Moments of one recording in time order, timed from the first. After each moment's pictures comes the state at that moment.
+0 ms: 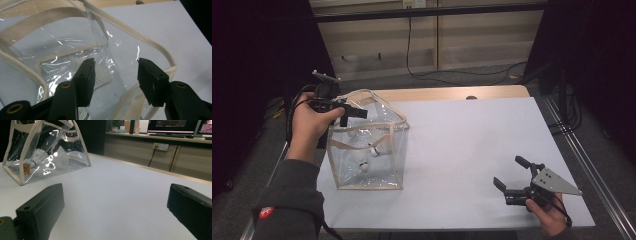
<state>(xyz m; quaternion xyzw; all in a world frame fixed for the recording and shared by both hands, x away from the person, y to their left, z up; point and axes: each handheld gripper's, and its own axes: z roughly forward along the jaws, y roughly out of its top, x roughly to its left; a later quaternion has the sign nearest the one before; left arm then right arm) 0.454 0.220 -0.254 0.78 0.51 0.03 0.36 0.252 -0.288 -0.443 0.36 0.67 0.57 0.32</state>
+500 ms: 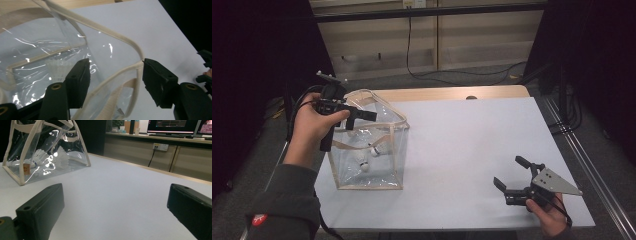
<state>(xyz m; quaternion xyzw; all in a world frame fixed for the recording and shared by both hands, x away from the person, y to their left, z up) 0.440 0.204 -0.249 0.80 0.47 -0.01 0.38 0.252 -0.289 -0.442 0.36 0.67 0.57 0.32</state>
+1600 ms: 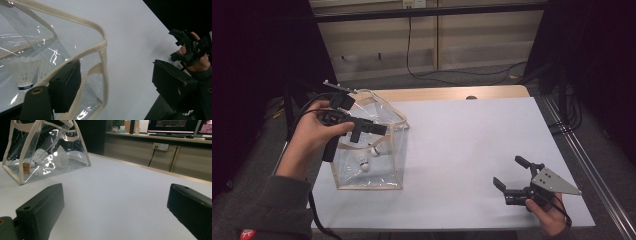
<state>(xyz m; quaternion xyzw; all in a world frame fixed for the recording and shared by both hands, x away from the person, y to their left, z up) 0.417 0.190 -0.253 0.83 0.40 -0.06 0.39 0.253 -0.288 -0.443 0.36 0.67 0.57 0.32</state>
